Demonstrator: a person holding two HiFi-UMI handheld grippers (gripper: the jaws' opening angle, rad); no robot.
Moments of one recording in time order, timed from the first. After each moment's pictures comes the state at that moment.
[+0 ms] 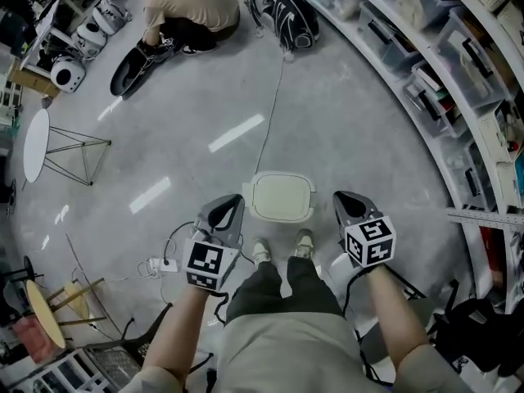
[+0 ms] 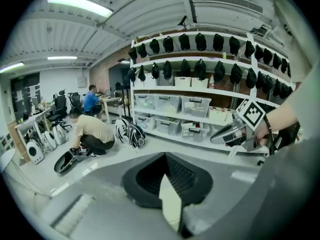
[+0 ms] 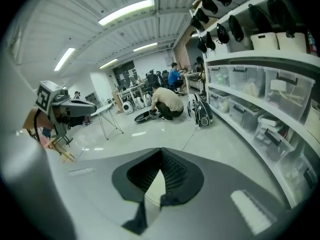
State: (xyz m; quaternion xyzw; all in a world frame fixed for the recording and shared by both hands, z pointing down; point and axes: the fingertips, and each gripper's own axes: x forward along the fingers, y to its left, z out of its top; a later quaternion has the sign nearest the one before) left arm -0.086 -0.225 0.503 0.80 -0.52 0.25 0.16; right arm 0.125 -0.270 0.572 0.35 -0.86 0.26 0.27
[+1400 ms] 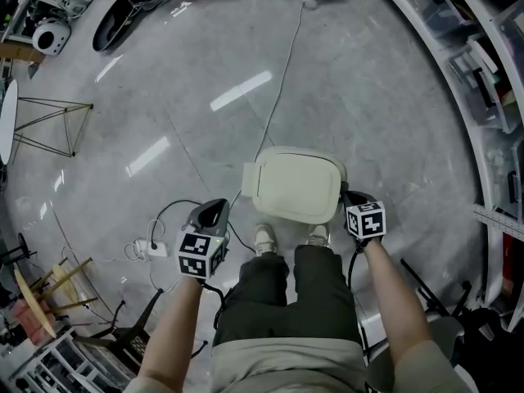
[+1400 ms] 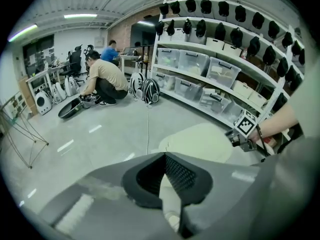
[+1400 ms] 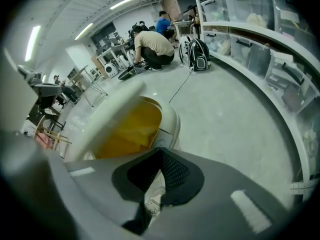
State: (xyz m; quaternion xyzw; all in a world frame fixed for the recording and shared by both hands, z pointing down) left arm -0.182 -0.167 0.832 0.71 -0.54 0.30 0.34; right arm 0.138 -0.237 0.976 0.33 -0.75 0.37 0.44
